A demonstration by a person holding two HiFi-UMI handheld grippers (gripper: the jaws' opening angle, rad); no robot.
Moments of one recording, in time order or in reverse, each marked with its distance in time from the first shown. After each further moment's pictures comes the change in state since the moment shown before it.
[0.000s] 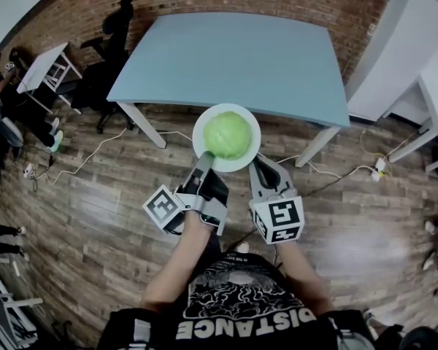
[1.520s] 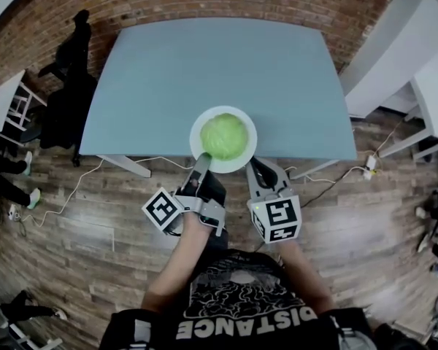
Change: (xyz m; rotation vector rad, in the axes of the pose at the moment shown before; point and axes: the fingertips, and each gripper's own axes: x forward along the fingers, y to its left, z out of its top) left arm 0.206 0.066 0.135 -0.073 0.132 0.045; right arm 0.220 -0.086 0.016 -0.009 0.115 -0.141
